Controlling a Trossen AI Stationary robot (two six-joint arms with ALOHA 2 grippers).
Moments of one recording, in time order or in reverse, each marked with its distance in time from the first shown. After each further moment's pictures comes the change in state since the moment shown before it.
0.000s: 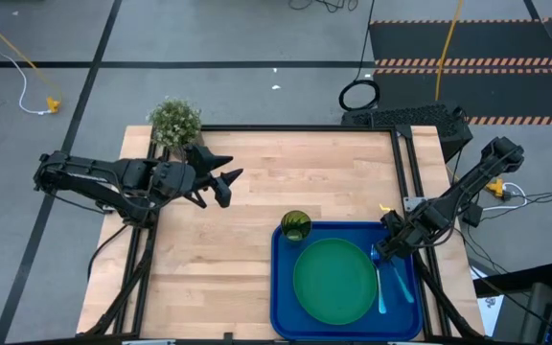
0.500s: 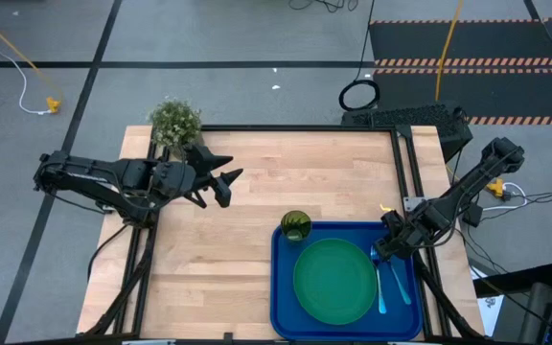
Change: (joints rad) left arm 0.000 0.000 0.000 -0.001 0.000 0.003; right arm 0.000 0.000 0.028 -0.013 0.025 0.055
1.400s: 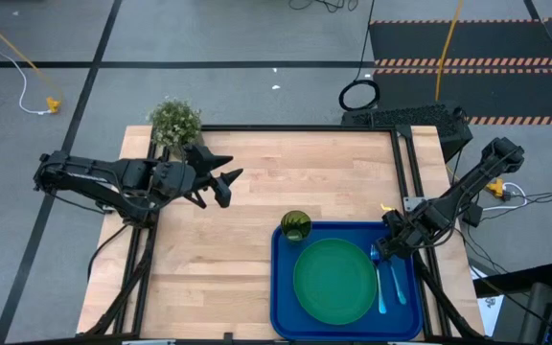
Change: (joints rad) left arm 0.000 0.000 0.000 0.000 0.000 0.015; right arm 0.000 0.000 0.000 -0.045 -0.003 0.006
